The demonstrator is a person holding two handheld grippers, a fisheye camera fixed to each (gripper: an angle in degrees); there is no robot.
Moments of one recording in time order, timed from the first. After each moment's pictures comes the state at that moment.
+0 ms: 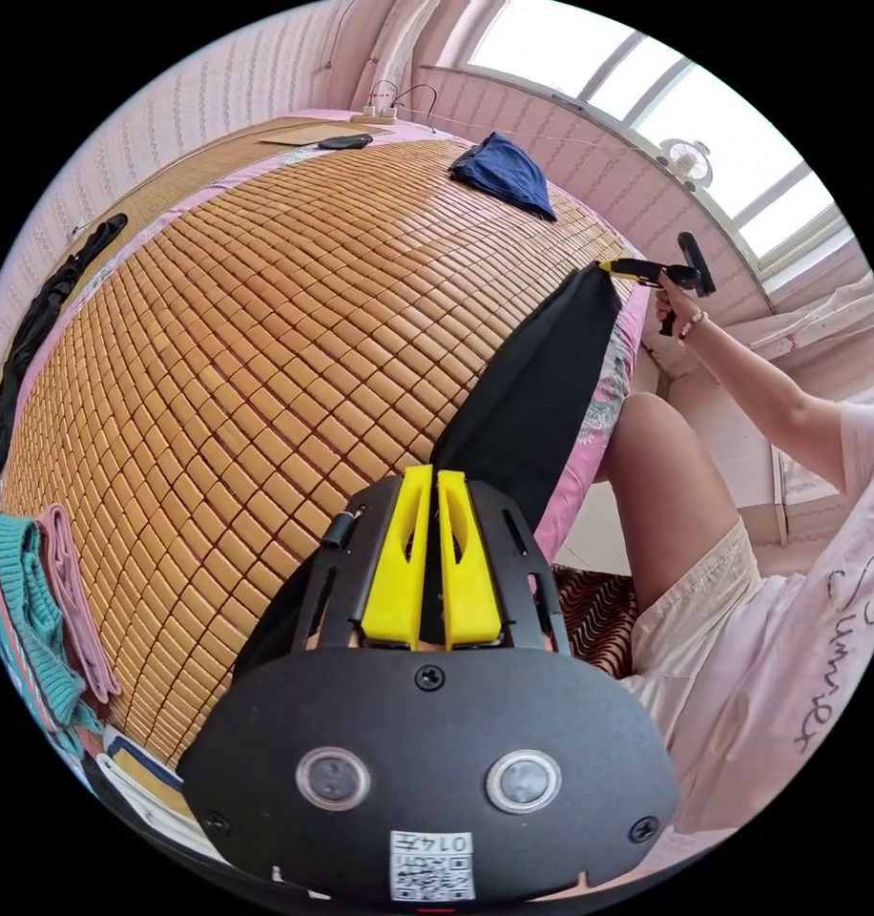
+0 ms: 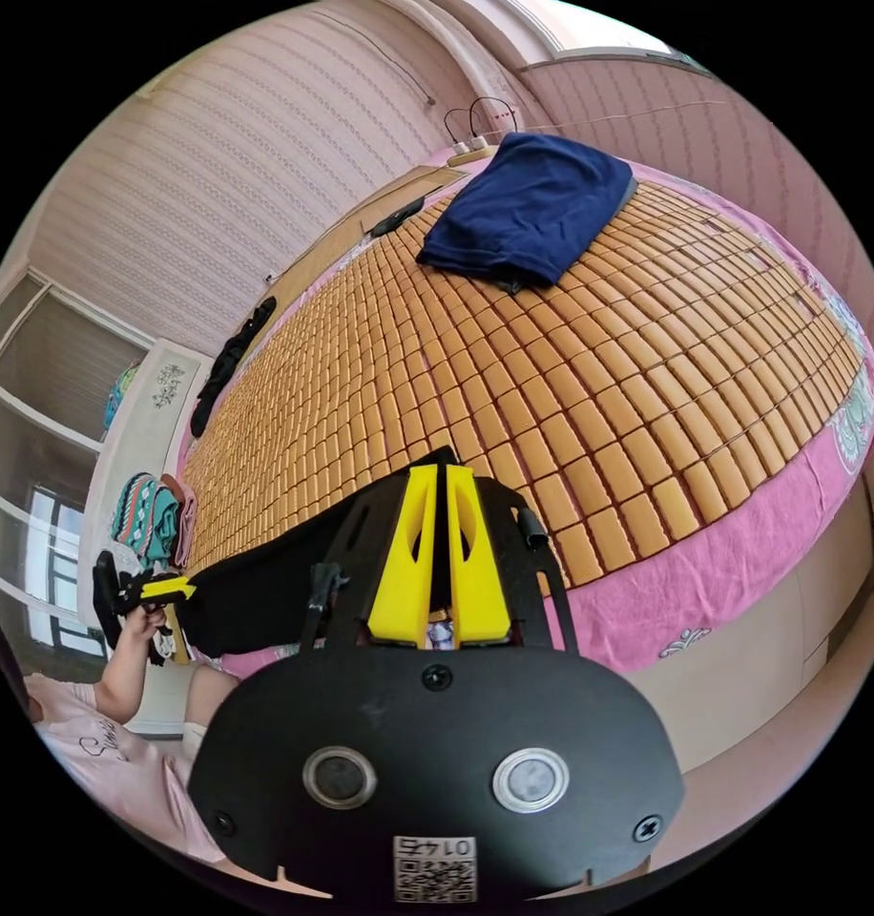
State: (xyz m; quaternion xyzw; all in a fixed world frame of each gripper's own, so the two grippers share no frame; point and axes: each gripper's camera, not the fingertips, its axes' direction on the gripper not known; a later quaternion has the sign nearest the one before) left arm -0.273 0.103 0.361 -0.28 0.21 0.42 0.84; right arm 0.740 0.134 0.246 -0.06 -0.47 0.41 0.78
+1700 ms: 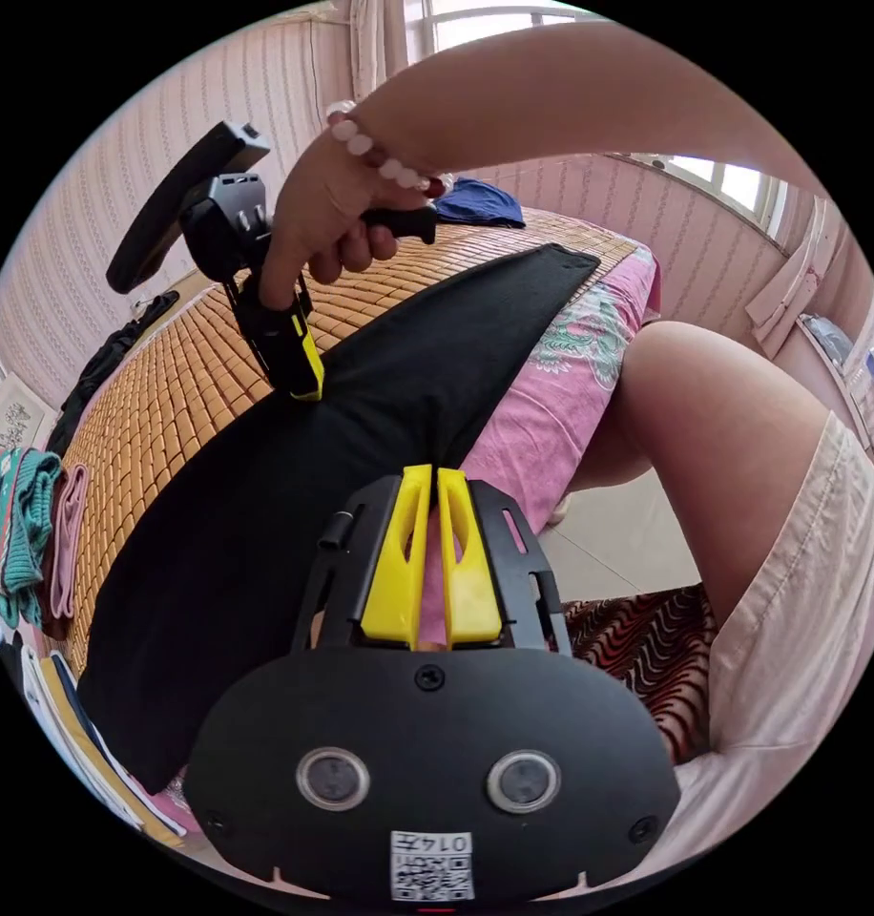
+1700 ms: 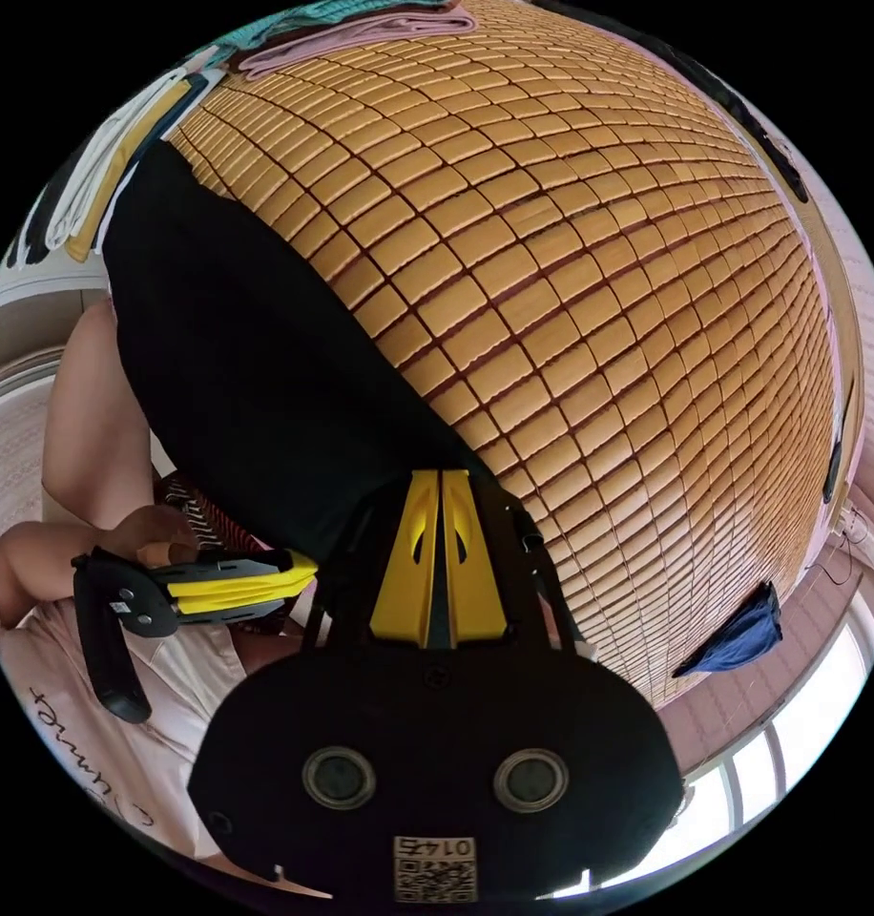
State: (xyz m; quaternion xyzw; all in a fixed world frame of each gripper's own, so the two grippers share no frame) left arm -0.304 0.375 0.456 -0.09 0.16 0.46 0.87; right arm -0.092 -0.197 0.093 -0.19 -0.37 -0.32 0.85
